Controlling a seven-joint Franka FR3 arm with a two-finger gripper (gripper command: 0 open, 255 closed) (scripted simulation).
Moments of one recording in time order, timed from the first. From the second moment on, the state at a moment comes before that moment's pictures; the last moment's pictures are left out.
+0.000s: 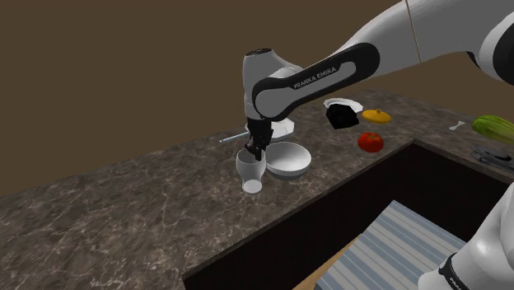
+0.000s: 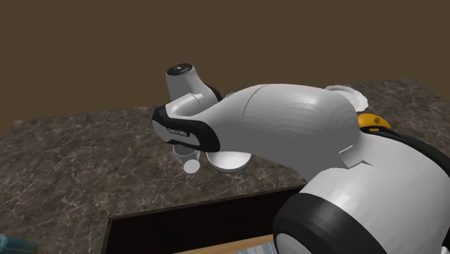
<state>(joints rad) 0.11 0.27 0.23 -1.85 -0.13 2.11 0.12</state>
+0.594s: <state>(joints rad) 0.11 0.23 0.24 -1.78 -0.12 2.01 0.11</state>
